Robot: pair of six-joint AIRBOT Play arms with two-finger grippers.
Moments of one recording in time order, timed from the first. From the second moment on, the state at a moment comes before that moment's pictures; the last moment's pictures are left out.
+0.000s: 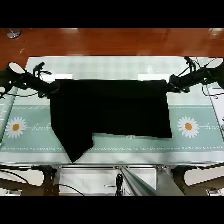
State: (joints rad) left arm 0.17 -1.64 1.28 1.06 -1.24 -1.39; right arm -0.23 -1.69 1.38 -0.98 1.26 1.34
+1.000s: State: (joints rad) left arm 0.62 -1.13 0.47 0.90 -1.27 -1.23; right arm -0.44 -1.07 0.55 -0.74 1.14 1.16
